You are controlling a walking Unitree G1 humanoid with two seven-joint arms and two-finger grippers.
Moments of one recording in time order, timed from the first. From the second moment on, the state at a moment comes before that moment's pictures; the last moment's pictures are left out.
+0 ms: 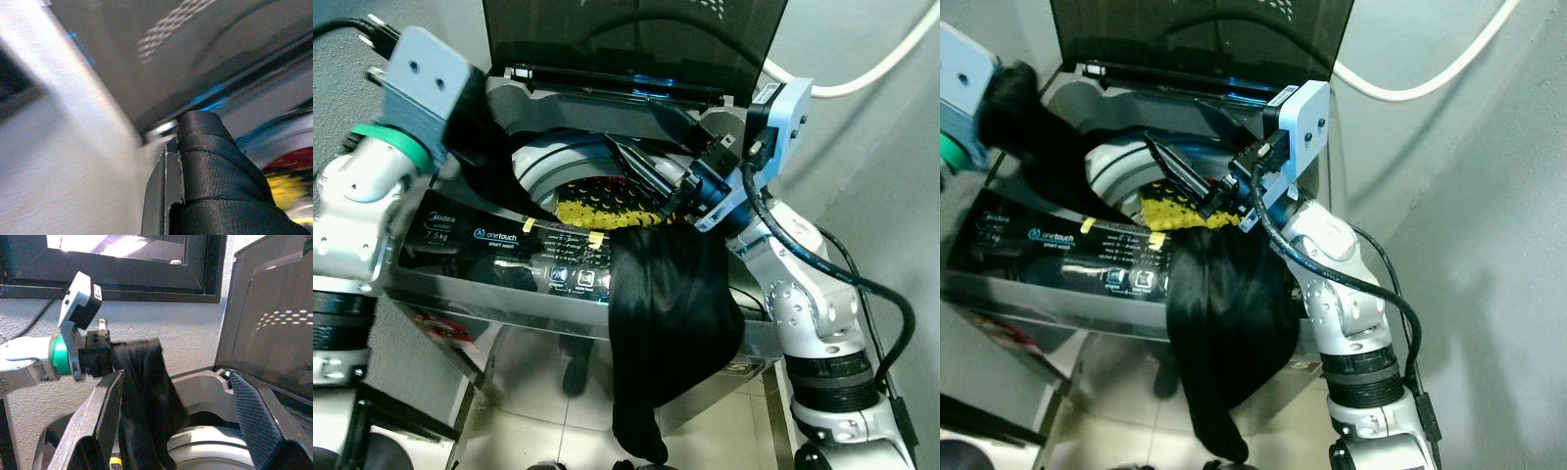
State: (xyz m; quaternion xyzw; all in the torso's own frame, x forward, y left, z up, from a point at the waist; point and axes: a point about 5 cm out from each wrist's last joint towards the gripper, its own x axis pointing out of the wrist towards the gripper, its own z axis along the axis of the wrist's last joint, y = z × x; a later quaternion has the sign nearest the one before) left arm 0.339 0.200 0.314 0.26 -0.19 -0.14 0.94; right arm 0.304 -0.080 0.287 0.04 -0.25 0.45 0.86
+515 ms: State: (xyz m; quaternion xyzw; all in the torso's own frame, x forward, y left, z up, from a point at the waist) left arm 0.301 0.150 0.296 0.16 -0.17 -0.32 0.92; right arm 0.305 -0.079 0.285 0.02 -0.25 0.45 0.86
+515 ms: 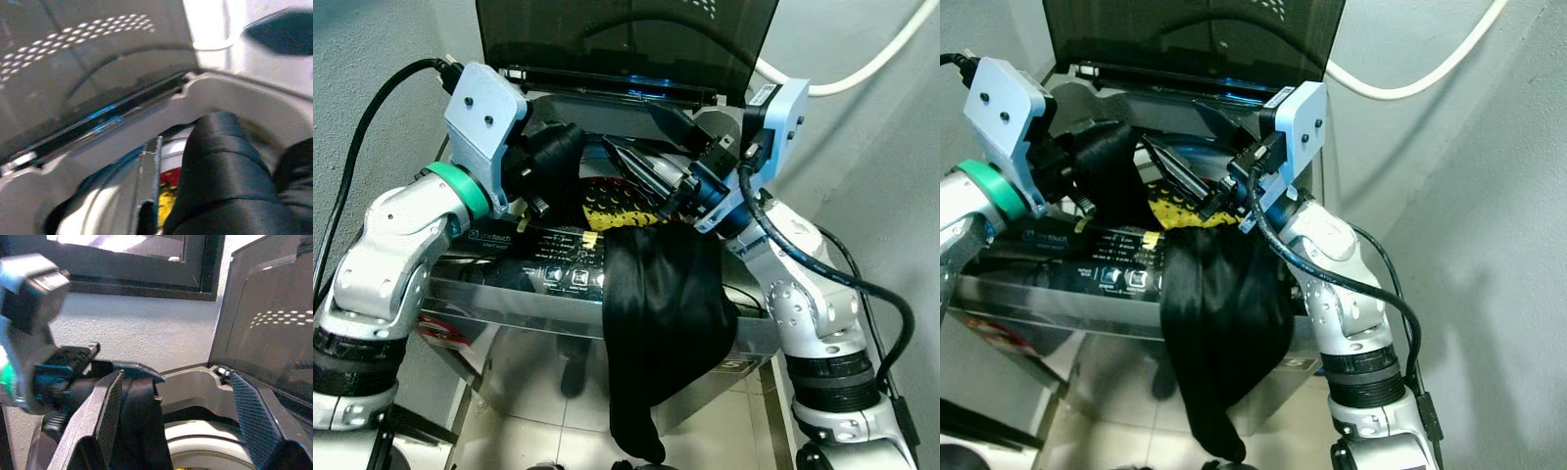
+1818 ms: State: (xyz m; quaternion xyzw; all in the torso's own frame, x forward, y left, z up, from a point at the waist) left arm 0.264 0.105 0.241 0.20 -0.04 -0.54 0.82; right arm 0.323 -0.098 0.314 0.08 -0.31 0.37 0.87
